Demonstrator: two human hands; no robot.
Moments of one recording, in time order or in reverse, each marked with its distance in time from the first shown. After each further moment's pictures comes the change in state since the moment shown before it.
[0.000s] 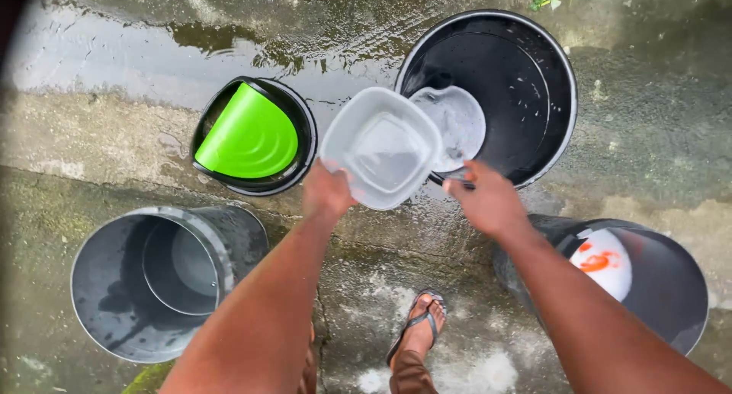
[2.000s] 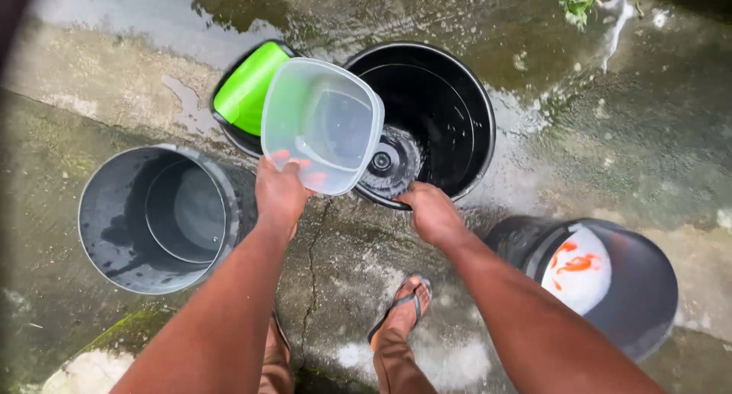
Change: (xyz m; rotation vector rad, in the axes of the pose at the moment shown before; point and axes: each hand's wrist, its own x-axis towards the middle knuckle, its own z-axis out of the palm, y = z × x) left_hand -0.072 -0.055 -0.088 -0.535 0.158 0.100; right_hand -0.045 -0.017 0.087 -0.155 -0.105 -0.760
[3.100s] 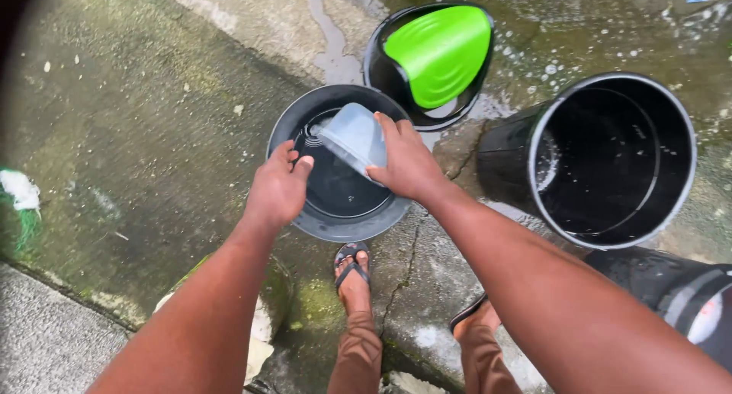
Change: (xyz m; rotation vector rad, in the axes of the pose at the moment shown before) left_hand 0.055 -0.006 -0.364 0.655 0.067 0.099; right_hand 0.191 -0.335 0.148 0.027 -0.208 0.042
